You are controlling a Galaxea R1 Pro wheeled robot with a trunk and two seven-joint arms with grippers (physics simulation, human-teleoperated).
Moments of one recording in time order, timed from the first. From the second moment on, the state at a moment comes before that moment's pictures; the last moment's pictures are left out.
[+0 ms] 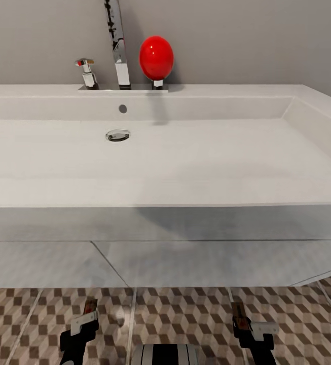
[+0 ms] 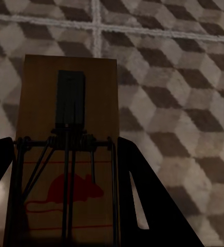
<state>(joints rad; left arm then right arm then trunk) -0.29 0.13 -0.45 -0.59 0.52 -0.35 0.43 -0.30 -0.05 -0.17 -0.40 0.17 -0.56 -0.07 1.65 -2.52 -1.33</state>
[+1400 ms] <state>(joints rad) -0.29 0.13 -0.45 -0.59 0.52 -0.35 0.43 -0.30 -0.05 -0.16 -0.40 0.17 -0.56 -0.07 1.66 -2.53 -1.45</state>
